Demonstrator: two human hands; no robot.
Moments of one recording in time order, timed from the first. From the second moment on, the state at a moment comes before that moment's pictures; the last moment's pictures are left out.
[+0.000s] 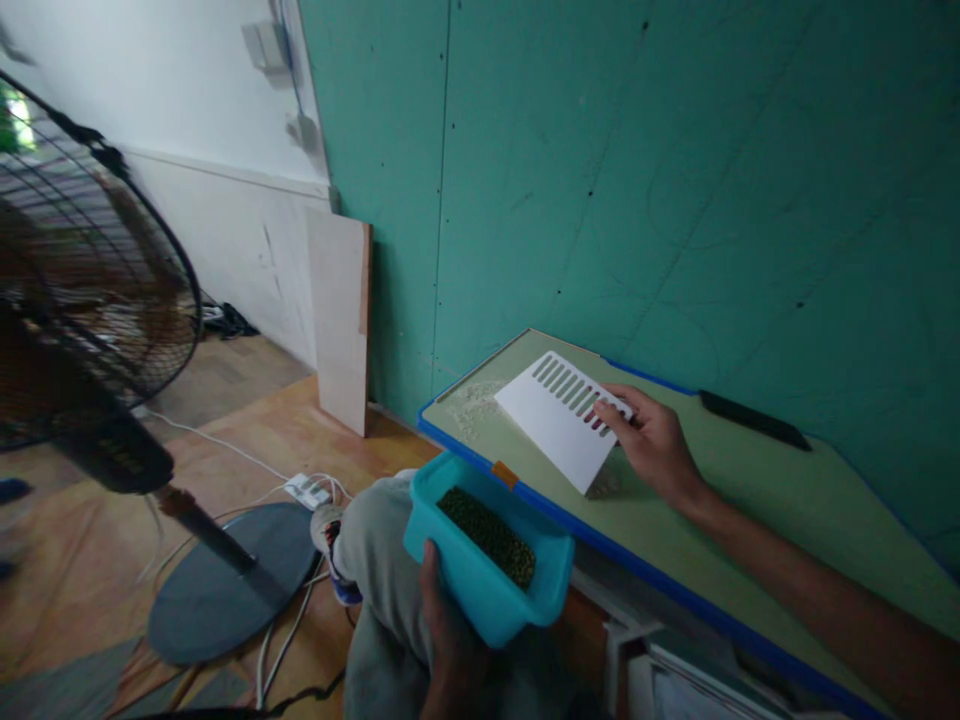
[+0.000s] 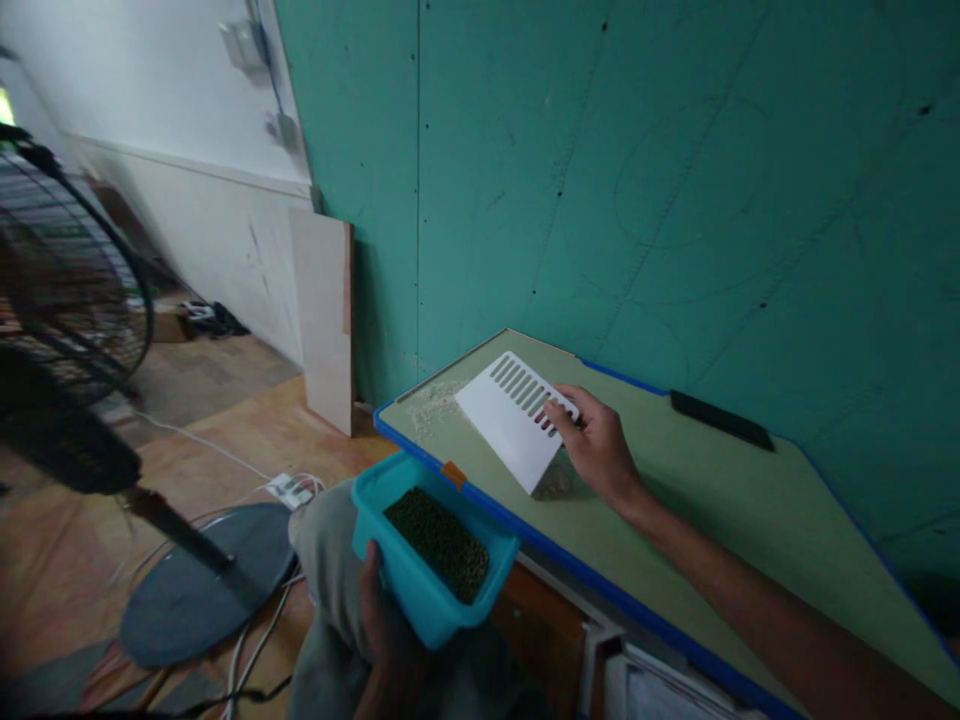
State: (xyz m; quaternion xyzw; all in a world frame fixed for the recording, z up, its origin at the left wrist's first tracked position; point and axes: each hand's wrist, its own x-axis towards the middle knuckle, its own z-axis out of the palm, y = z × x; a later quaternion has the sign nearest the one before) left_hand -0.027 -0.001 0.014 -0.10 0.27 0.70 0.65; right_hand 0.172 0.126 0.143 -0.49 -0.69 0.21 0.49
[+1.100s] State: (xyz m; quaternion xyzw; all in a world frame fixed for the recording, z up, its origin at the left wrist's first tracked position) left_hand -0.028 0.000 0.008 -0.10 0.27 0.70 0.65; right_hand 0.110 0.131 0.162 -0.43 -0.75 0.18 0.47
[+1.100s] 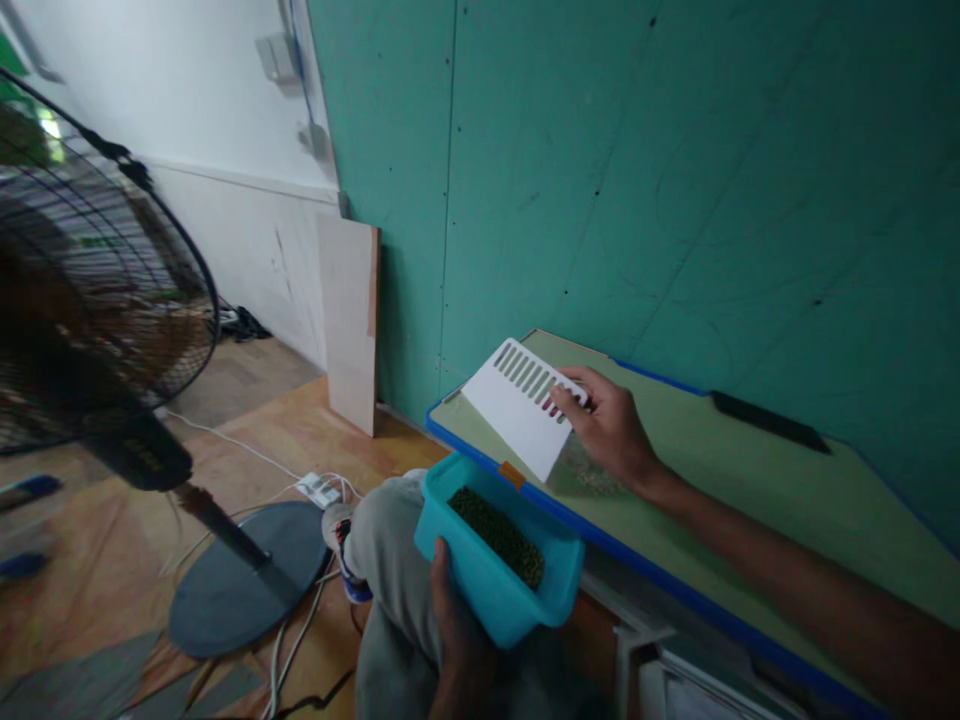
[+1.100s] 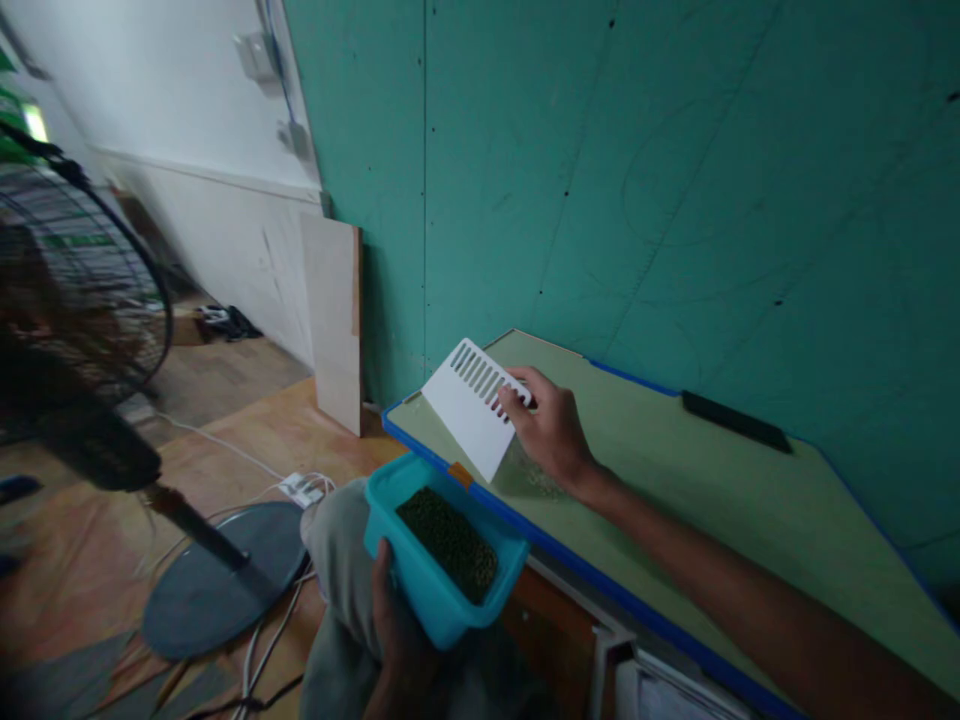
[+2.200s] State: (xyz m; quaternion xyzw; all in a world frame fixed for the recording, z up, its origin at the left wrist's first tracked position) left_hand -0.027 0.001 0.003 -0.10 0.26 0.70 0.66; right_hand 0.102 0.150 0.157 -0.48 -0.75 0.05 0.44
